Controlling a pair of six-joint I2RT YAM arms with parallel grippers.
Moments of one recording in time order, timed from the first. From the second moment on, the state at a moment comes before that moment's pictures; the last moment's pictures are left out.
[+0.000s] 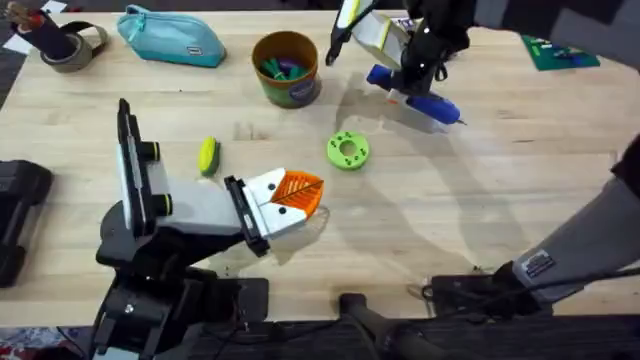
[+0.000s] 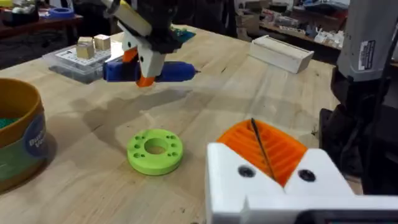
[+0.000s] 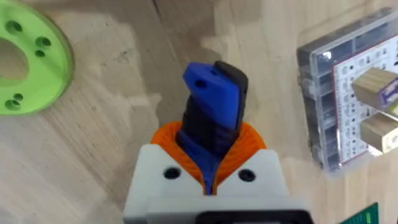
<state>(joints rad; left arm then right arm) -0.19 0.01 0.01 -0.08 0.95 -0.07 0.33 1.89 1.48 -0.87 0.10 -0.90</state>
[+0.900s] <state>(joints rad) -0.19 0.01 0.01 -0.08 0.95 -0.07 0.26 1.98 1.48 -0.87 0.09 -0.92</state>
